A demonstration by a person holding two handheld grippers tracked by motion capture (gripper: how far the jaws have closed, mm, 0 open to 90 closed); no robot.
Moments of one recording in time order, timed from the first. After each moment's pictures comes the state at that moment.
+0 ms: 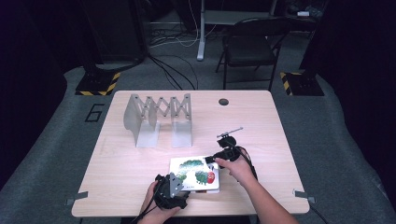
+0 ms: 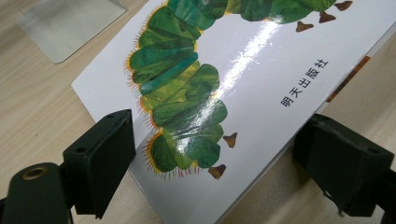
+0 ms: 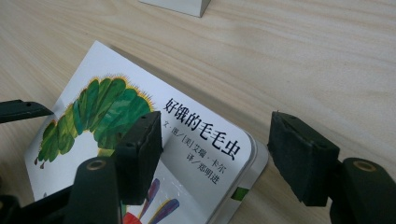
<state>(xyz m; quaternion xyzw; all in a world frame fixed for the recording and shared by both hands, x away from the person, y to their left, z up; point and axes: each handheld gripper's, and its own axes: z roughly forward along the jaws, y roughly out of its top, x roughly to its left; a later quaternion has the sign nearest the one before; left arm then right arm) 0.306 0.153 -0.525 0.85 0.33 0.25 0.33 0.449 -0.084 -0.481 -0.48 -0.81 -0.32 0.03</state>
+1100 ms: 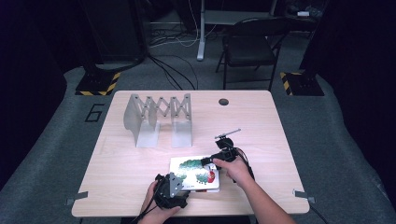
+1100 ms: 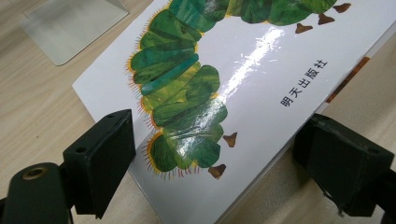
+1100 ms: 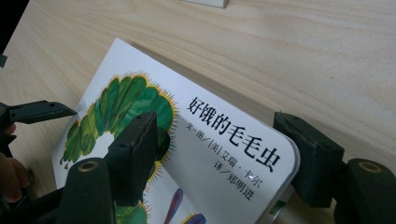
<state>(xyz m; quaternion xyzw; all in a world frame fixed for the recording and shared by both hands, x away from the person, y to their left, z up) 0.307 0.154 -0.526 0.85 0.32 0.25 0.34 0.454 -0.078 -0.496 -0.48 -0.80 -0.34 0.08</state>
